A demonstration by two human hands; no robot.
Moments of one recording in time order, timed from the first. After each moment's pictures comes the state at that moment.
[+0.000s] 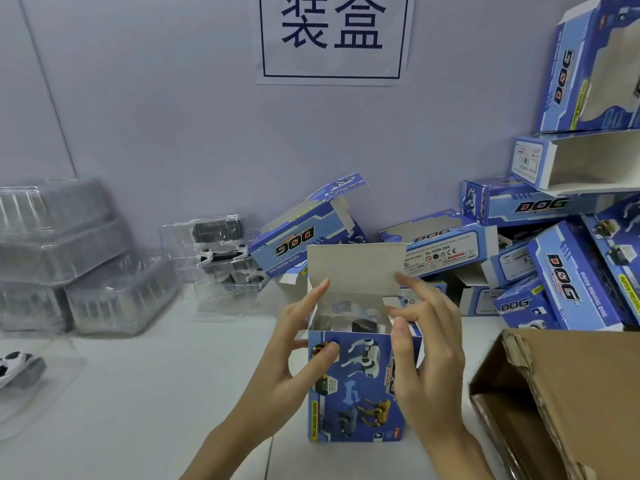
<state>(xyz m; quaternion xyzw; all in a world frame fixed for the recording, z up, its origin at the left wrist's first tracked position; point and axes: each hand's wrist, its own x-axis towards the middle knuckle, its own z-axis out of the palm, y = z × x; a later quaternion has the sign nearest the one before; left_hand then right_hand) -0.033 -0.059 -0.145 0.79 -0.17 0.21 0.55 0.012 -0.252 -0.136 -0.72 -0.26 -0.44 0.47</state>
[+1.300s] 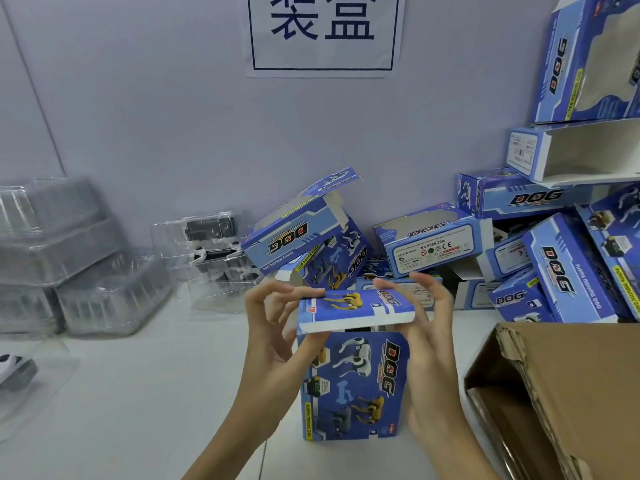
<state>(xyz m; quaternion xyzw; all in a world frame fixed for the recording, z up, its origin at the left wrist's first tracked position) -0.037 -0.081 -0.122 0.62 -0.19 0.28 0.71 0.006 -0.252 -0.130 -0.51 -0.19 -0.10 0.83</state>
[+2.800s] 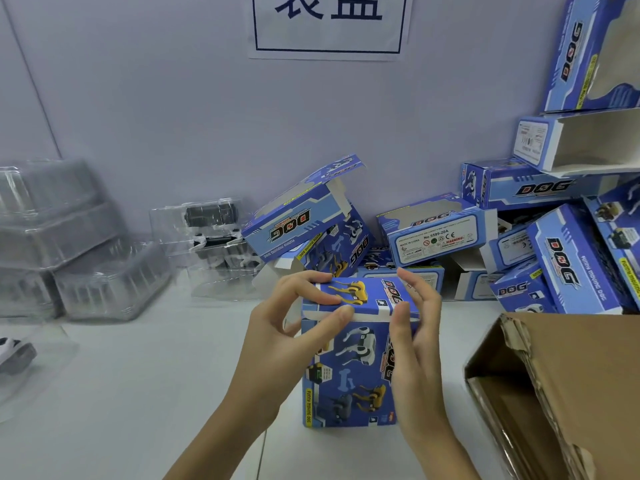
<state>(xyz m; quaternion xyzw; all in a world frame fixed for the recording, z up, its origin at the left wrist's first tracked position) -0.049 -0.084 -0.102 0.69 -0.09 0.21 0.69 -0.018 -0.233 -0.128 -0.58 -0.18 -0.16 0.78</state>
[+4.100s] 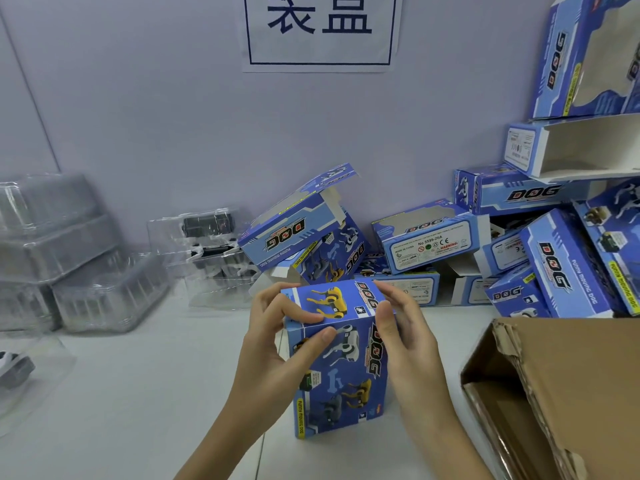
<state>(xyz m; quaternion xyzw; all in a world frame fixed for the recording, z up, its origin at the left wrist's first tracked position) -0.042 -0.076 -0.127 0.70 -0.11 0.27 0.65 -0.002 -0.246 -0.127 -0.58 -0.15 -0.05 0.80</state>
